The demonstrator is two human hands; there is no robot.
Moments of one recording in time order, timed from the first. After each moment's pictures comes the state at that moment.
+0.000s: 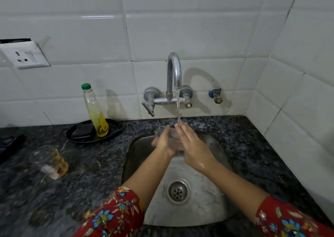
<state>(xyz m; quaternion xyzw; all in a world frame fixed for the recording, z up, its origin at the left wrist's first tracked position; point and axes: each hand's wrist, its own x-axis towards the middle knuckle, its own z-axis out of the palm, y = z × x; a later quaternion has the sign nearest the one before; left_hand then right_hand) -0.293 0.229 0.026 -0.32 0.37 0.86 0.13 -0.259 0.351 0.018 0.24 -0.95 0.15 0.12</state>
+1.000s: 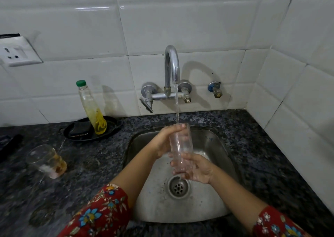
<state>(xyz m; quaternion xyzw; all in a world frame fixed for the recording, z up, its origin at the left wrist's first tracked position) -0.284 0.203 0.035 0.03 0.61 0.75 0.25 -0.224 0.354 0.010 -0.02 -0.51 0.78 -0.37</state>
